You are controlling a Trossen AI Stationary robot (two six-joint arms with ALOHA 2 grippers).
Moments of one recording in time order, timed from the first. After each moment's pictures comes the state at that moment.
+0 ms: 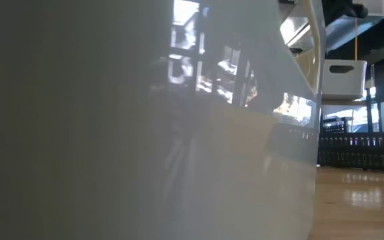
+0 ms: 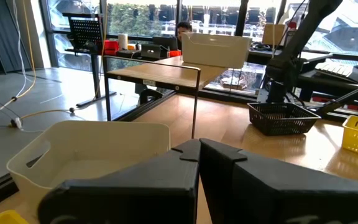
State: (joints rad) left arm 0.20 0.00 0.01 0.08 -0.23 -0.07; right arm -0.76 1.04 1.56 -1.40 -0.02 0.34
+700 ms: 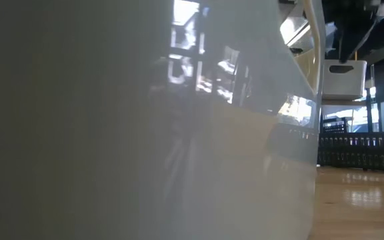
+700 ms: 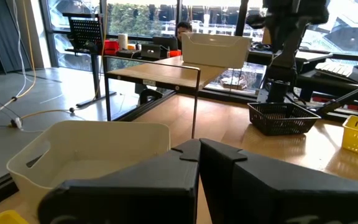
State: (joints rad) left arm 0.20 0.00 0.01 0.08 -0.23 -0.07; right arm -0.30 0.97 1.10 -1.34 -0.07 0.18
